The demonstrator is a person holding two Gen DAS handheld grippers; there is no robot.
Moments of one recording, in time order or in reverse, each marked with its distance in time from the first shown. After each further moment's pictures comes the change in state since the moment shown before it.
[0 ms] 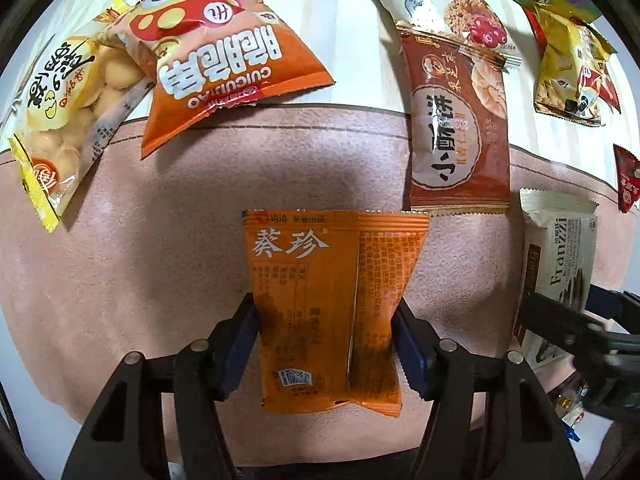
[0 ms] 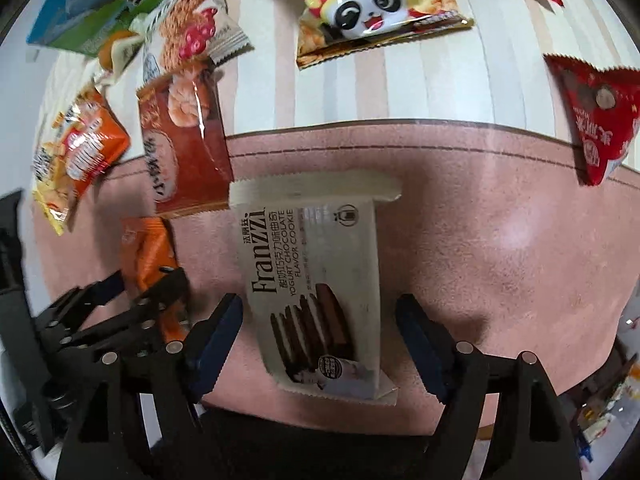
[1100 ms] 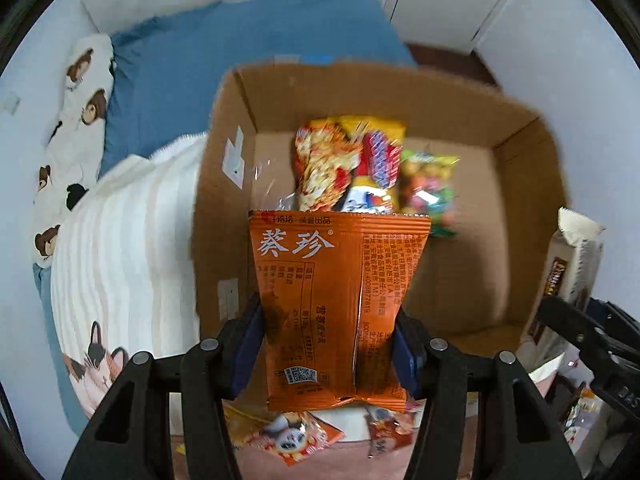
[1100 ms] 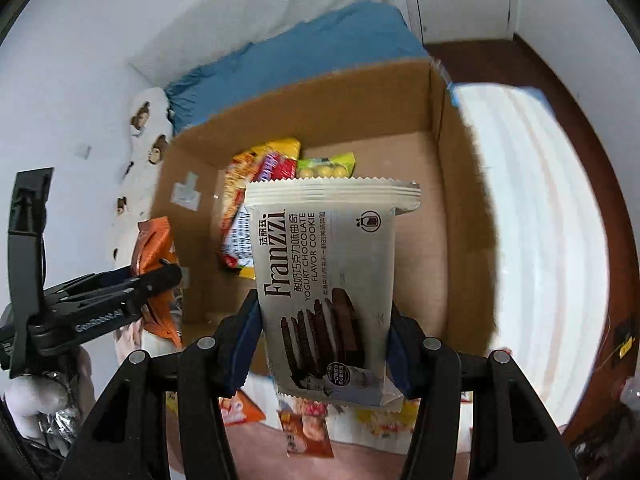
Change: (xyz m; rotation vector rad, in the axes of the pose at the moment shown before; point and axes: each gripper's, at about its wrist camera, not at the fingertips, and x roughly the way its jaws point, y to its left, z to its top) left arm -0.177 0.072 0.290 0.068 -0.153 -0.025; right arm -0.193 0.032 0.221 0.002 -0.345 0.145
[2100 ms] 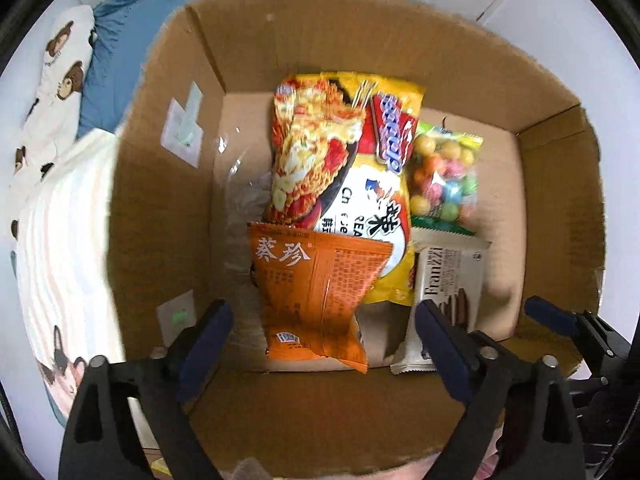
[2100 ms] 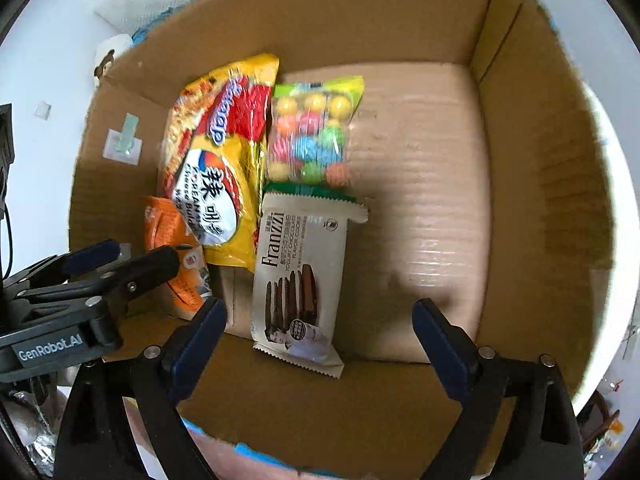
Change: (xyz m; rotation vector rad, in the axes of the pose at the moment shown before) left arm 0.038 -0.002 0.006 -0.028 0.077 -0.060; right arm 0.104 0.026 0.018 -0.026 0.177 -0.116
